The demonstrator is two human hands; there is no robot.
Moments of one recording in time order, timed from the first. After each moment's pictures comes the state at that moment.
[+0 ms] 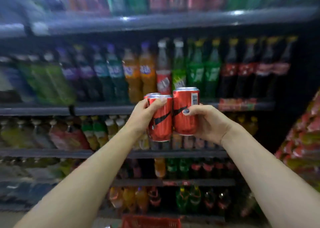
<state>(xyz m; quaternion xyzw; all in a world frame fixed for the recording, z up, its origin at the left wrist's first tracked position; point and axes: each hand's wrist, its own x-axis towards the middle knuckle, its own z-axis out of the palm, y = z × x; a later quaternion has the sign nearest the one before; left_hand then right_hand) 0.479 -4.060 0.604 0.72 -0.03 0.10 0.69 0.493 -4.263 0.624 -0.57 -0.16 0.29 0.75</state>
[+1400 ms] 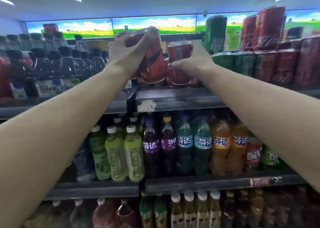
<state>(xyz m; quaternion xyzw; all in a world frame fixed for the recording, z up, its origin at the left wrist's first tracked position) 0.579 -3.678 0.916 0.74 -0.10 0.37 0.55 0.643 -3.861 0.912 -0.83 -0.14 -0.26 0.47</state>
